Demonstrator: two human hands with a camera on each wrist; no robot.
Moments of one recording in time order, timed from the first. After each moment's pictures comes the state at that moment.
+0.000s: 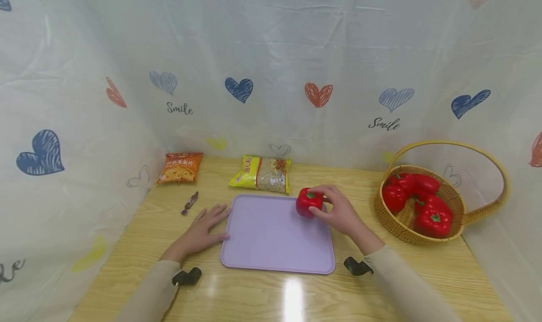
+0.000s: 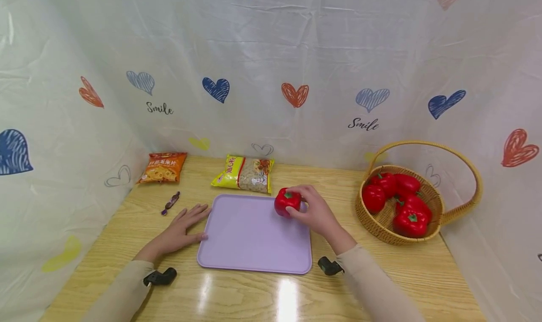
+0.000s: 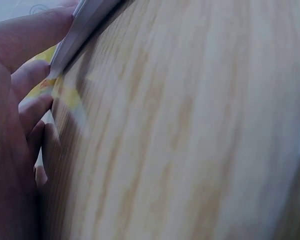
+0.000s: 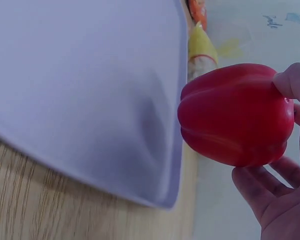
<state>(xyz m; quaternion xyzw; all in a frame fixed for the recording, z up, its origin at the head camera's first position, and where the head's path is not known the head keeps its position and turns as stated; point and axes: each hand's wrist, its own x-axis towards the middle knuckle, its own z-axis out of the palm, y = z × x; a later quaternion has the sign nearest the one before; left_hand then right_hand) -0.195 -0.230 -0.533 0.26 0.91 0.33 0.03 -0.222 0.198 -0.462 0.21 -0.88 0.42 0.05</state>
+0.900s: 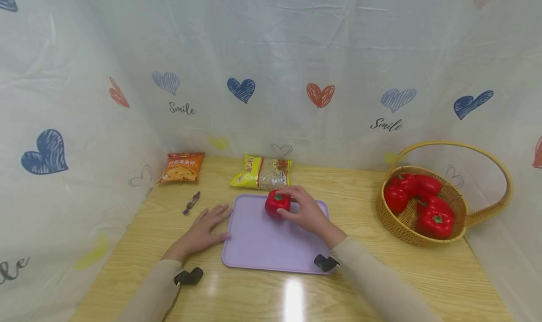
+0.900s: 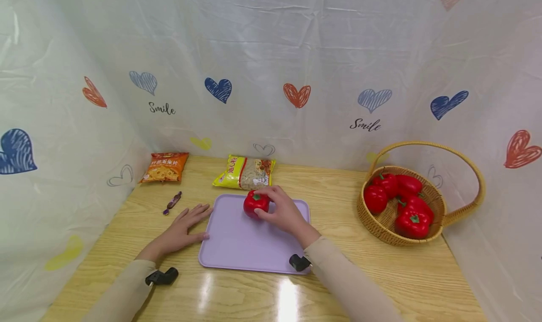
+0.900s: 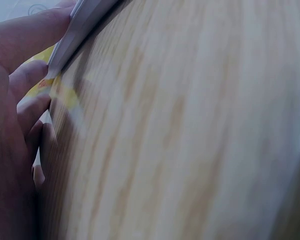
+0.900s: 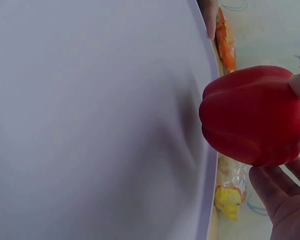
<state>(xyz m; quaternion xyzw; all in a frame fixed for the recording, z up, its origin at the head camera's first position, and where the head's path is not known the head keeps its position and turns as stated) -0.195 -0.230 -0.533 0.25 0.91 0.32 0.03 -0.236 0.118 -0.478 0.24 -0.88 0.42 0.00</state>
